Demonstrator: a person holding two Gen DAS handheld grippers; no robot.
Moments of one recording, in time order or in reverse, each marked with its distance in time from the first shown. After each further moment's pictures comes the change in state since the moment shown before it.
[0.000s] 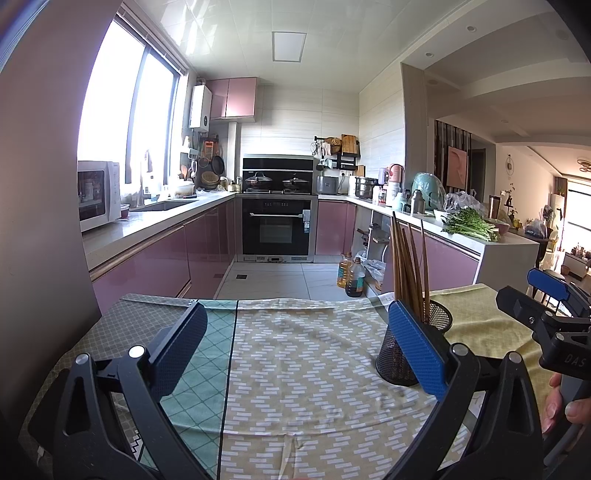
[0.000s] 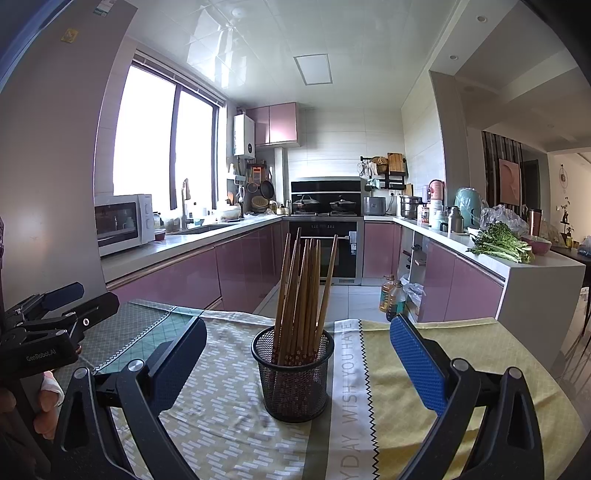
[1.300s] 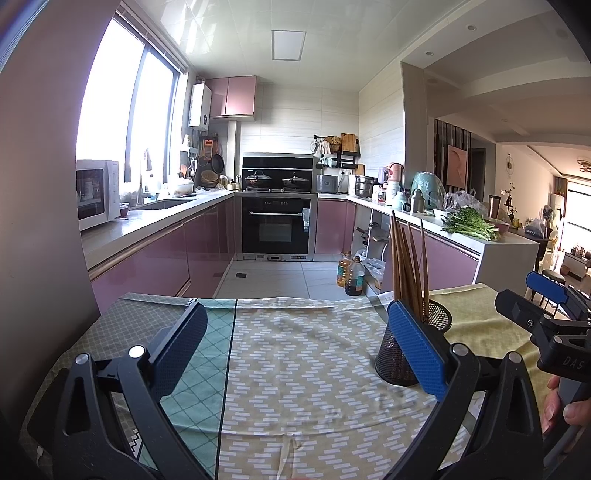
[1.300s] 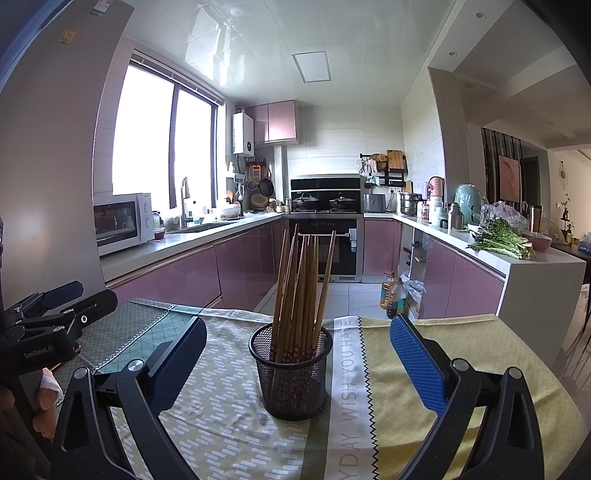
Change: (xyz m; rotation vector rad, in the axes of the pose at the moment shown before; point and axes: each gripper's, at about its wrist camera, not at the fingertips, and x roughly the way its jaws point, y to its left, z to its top) left arm 0.000 -0.001 0.000 -0.001 0.001 0.000; right arm 0.002 -0.002 -0.001 0.010 0.011 0.002
